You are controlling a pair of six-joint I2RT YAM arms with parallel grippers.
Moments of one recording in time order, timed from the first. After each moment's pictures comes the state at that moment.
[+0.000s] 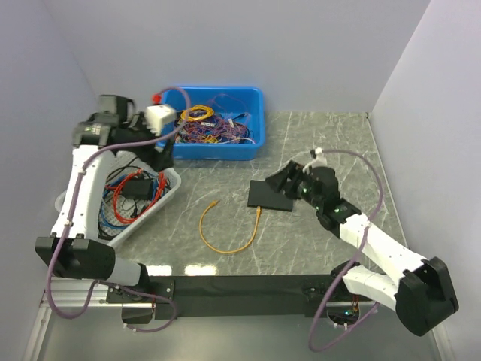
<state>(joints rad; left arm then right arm) 0.01 1.42 1.63 -1.13 0.49 0.58 0.48 1.03 0.63 0.08 -0.09 0.75</state>
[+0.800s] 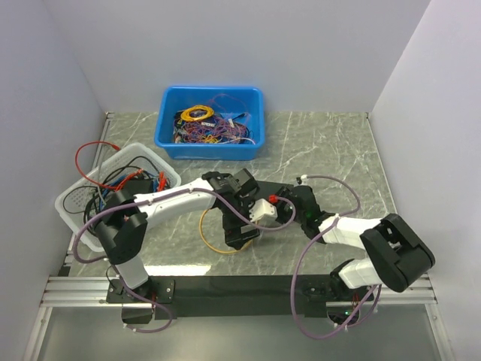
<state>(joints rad) -0.94 1.70 1.27 -0.87 0.41 0.45 0.55 1.36 0.37 0.41 -0.12 1.11</state>
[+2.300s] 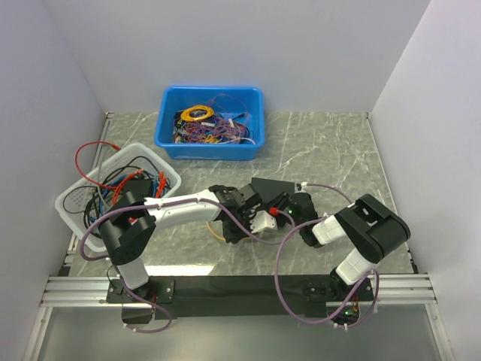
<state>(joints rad) -1.02 1.73 1.15 -0.75 0.25 0.40 0.55 1.60 0.29 0.79 -0.13 1.23</state>
